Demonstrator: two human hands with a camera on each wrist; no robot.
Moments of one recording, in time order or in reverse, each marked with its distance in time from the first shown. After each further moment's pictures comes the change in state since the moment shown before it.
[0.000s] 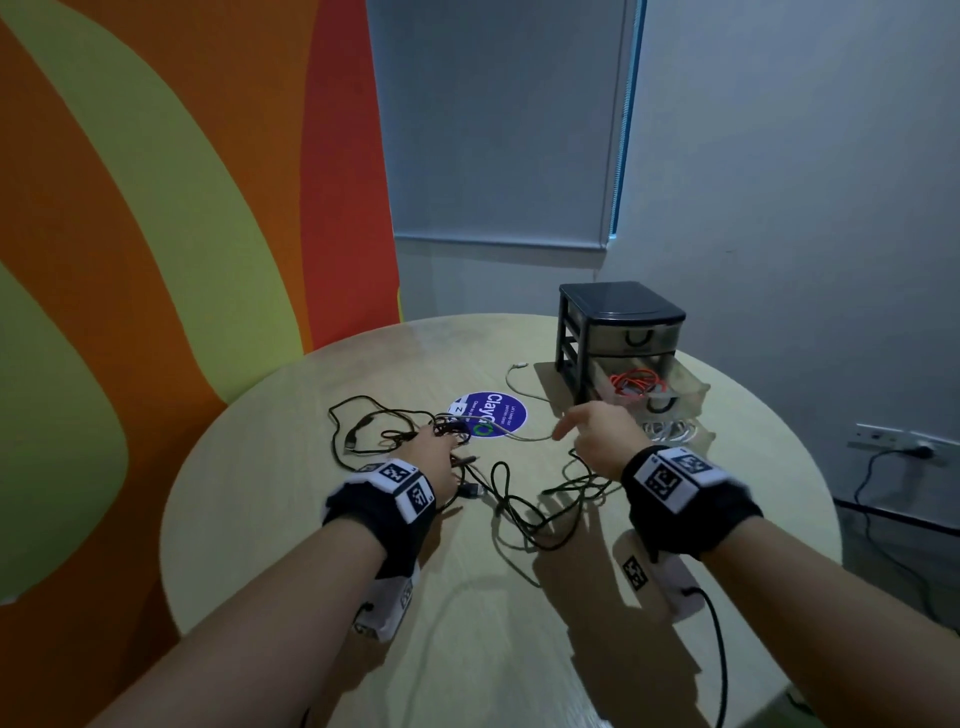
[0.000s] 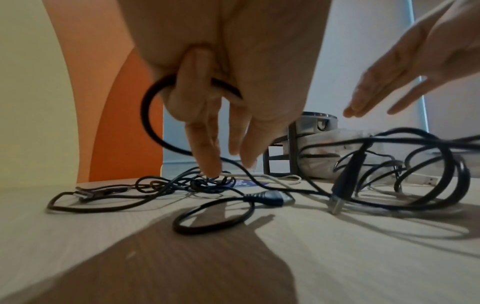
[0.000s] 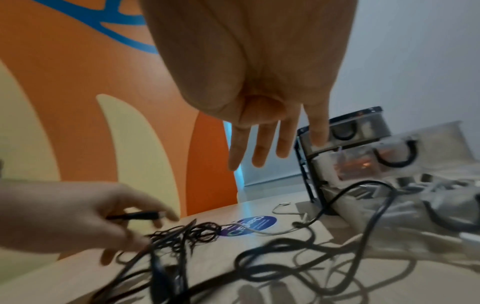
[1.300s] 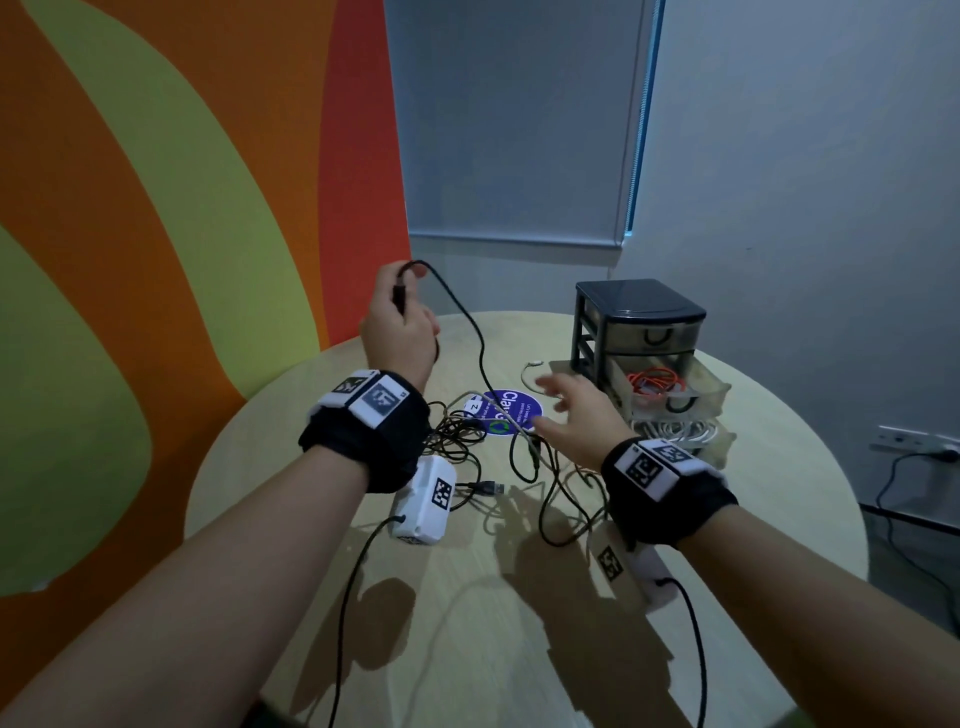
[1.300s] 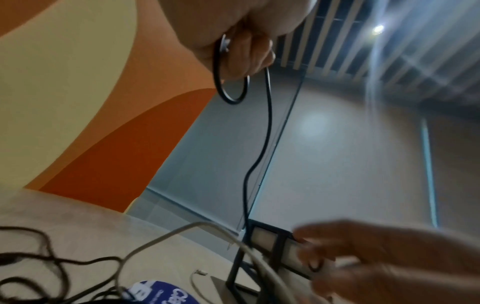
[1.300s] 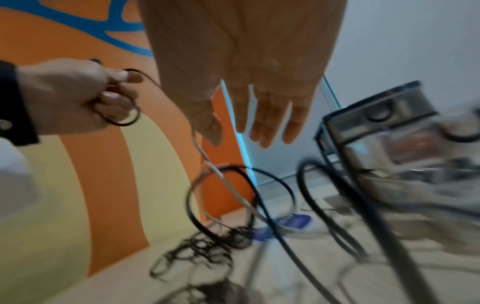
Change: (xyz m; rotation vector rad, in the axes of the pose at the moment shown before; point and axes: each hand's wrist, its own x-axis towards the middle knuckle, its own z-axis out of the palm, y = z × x) left_hand 0.012 -0.005 -0.097 -1.164 1.009 0.070; right_hand 0.019 -0.020 0.025 0.135 0.139 -0.215
